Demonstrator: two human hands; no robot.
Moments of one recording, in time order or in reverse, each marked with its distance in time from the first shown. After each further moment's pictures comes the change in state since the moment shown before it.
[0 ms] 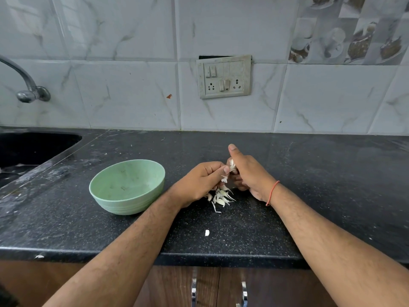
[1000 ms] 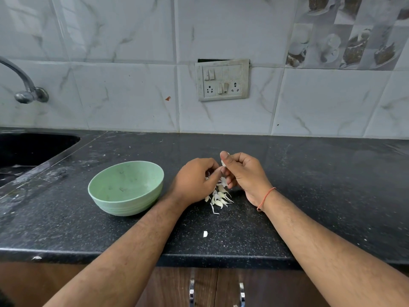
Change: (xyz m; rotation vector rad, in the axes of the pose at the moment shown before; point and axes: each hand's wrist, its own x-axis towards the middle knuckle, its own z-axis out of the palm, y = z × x) left_hand 0.010 -0.015 -0.007 0.652 0.322 0.184; right_hand -0.003 0.009 0.009 0.266 0.131 -0.185
